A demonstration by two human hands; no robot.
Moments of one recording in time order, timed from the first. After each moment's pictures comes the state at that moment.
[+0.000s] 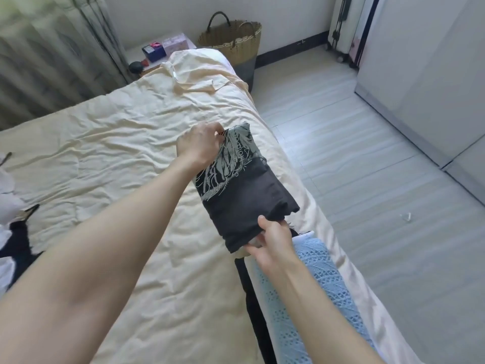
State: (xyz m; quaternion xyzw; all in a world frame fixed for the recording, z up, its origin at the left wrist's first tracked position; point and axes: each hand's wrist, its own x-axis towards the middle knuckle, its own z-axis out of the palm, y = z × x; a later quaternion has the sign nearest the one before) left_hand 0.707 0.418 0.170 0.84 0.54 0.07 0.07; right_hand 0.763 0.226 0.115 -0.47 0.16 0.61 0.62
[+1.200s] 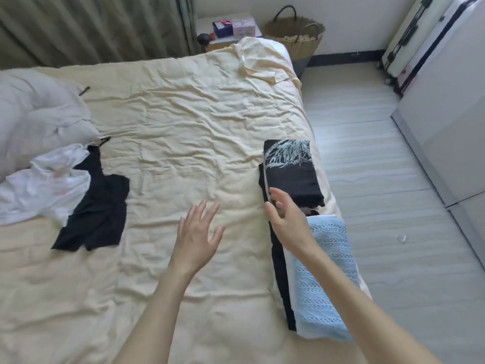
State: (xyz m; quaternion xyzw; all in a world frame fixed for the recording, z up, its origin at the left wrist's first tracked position) left_hand 0.501 0.176 0.168 0.74 0.63 0.10 0.24; right_hand 0.700 0.160 0.211 -0.70 -0.47 0.43 0.33
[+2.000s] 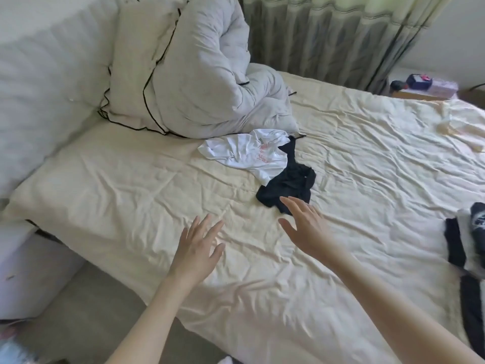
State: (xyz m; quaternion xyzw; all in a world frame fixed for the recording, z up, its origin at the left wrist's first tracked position) left_hand -0.017 -0.067 0.256 0.59 0.78 0.07 0.19; right_hand 0.204 0.071 0.269 -0.46 -0.87 0.19 0.06
